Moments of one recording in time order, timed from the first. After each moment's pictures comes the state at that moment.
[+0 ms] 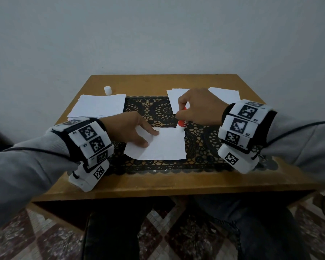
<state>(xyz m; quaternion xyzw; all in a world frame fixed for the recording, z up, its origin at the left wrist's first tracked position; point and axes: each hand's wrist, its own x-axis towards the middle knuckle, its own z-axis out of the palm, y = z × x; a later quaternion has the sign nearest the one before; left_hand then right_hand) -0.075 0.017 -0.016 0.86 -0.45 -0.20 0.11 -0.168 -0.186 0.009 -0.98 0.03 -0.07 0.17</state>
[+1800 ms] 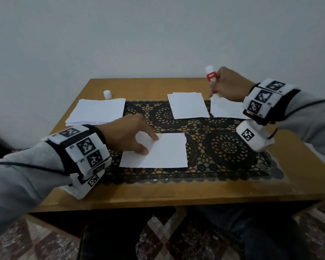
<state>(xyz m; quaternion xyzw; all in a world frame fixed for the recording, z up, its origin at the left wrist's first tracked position) -0.079 0.018 -0.015 0.86 -0.49 -0.13 0.06 -0.125 -0.284 0.022 -0.95 0.20 -0.10 0.24</state>
